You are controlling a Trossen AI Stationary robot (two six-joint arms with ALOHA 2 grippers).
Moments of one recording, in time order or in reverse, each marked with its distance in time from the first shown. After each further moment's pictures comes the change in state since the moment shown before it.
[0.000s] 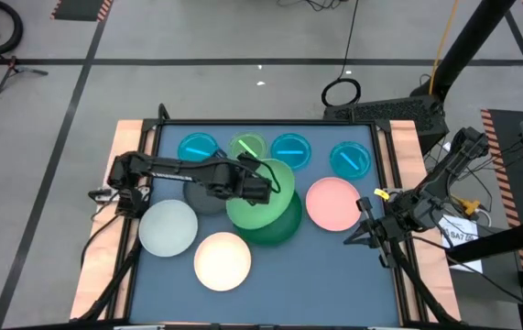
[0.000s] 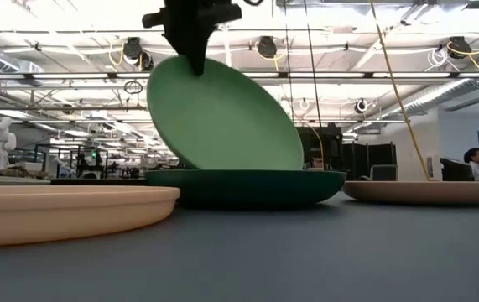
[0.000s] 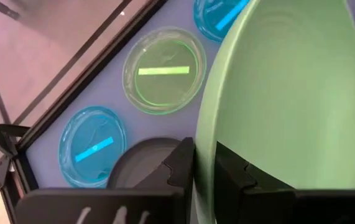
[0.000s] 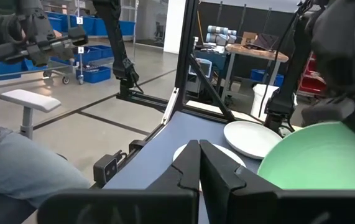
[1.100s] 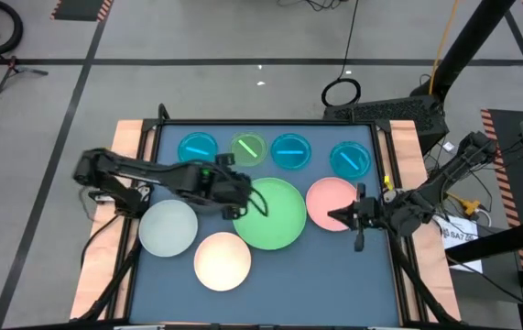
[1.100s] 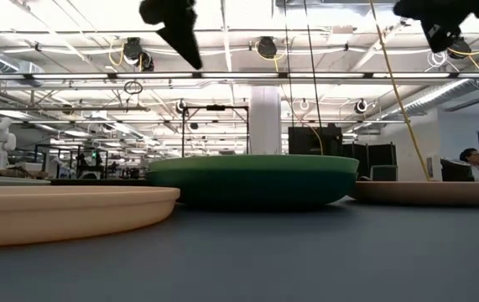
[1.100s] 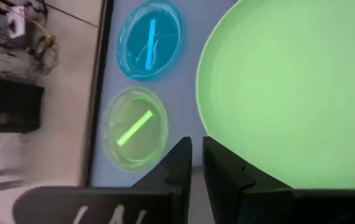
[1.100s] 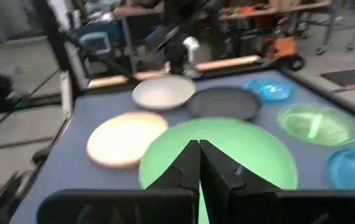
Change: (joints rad) left arm -0.070 -0.299 -0.402 0.444 0.101 0.809; right arm -0.130 0.110 0.023 -0.147 0.339 0.418
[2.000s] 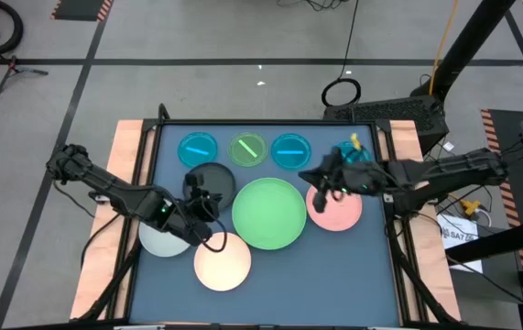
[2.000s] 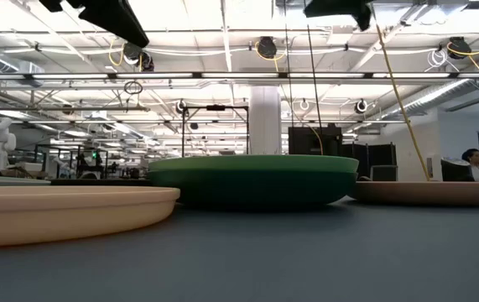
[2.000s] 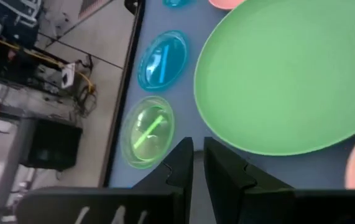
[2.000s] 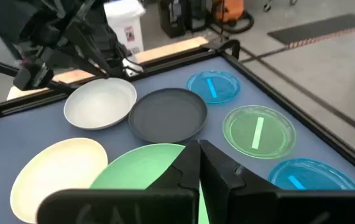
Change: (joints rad) left arm -0.285 -0.271 -0.337 0.114 -0.292 -0.083; right arm -0.552 0.367 0.534 -0.339 -0.386 -0.031
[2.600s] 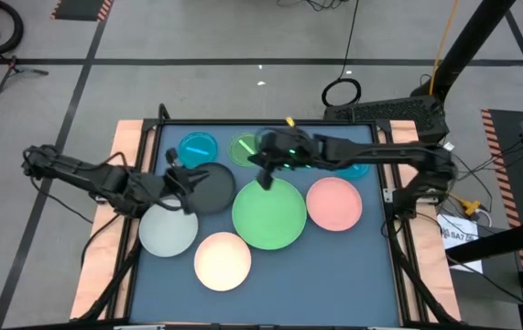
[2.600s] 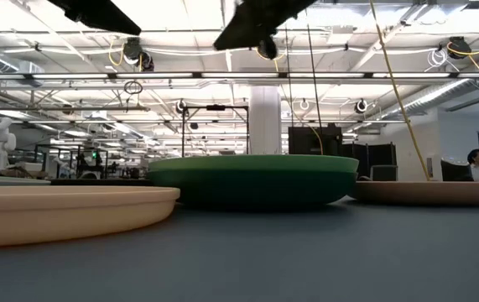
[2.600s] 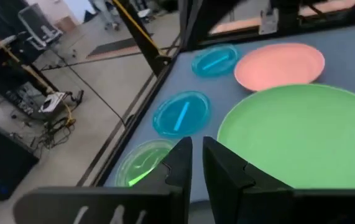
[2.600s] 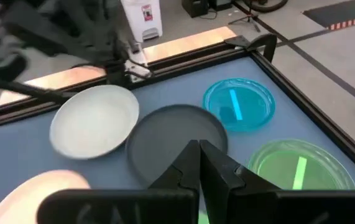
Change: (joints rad) left arm 0.169 -0.512 -0.373 0.479 0.127 0.166; right arm -0.273 0.551 0.422 0.104 -0.350 -0.116
